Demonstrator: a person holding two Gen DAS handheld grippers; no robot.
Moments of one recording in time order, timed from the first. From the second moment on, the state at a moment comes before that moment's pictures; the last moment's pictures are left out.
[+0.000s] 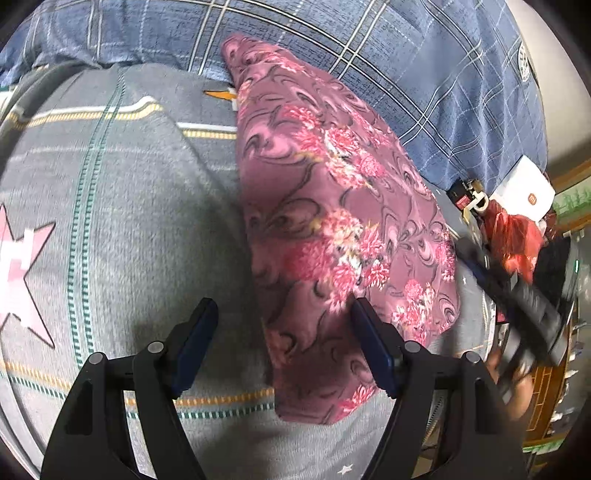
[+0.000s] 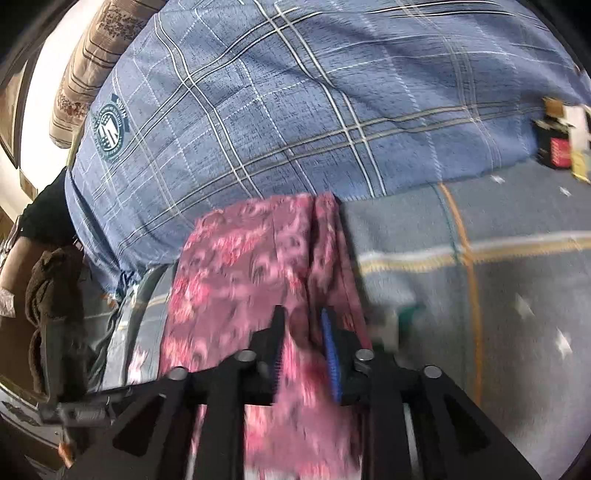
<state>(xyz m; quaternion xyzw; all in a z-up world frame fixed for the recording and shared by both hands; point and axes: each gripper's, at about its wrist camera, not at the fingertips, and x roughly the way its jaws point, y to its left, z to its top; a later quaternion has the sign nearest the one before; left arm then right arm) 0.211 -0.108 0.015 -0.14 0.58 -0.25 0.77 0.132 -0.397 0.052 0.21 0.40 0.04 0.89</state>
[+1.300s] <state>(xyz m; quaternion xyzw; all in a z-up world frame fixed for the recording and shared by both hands) 0.321 -0.126 0.019 -0.17 0.57 -0.22 0.77 0.279 -0.390 0.063 0.20 0.37 0.01 0.91</state>
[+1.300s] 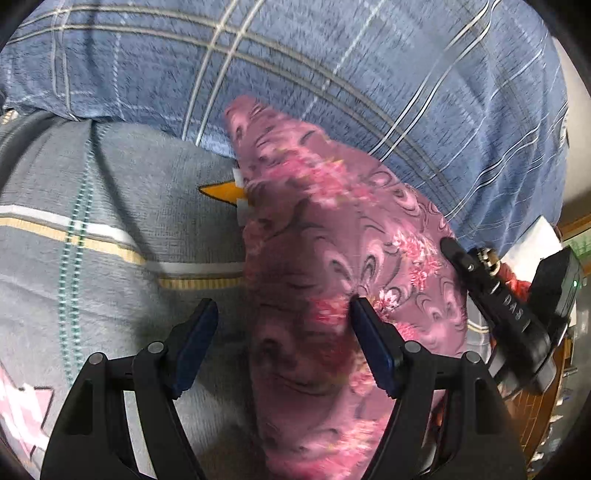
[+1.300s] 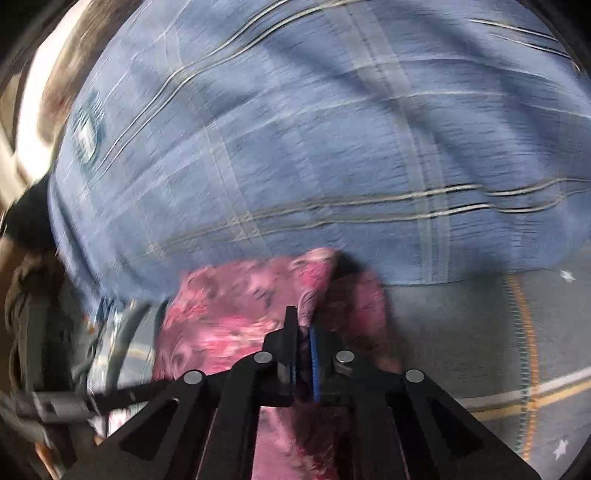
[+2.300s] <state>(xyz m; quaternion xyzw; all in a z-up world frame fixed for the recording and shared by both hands) 0.277 -0.145 0.033 -0.12 0.56 -0.20 0.79 0.181 -0.344 0.058 0.11 0.41 0.06 0.90</state>
